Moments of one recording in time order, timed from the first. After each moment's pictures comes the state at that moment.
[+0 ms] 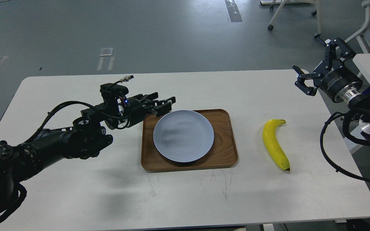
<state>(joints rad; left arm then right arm) -1.02 0.12 0.06 -0.55 1.09 0.19 -0.49 0.60 -0.67 0.79 1.04 0.05 0.24 0.16</state>
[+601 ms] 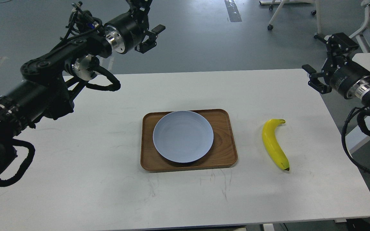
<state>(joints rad) -1.15 0.21 -0.50 -0.65 0.10 -0.35 -0.04 0.63 -0.77 0.77 1.09 -0.36 0.24 0.16</state>
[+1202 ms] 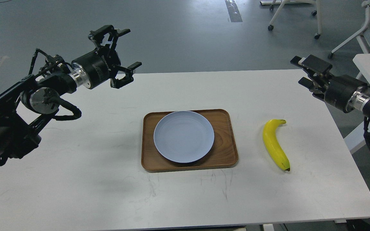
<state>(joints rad) -0.82 0.45 -0.70 -0.96 0.07 -0.36 0.05 0.61 -0.97 0.59 1.37 -0.99 0.12 0.17</state>
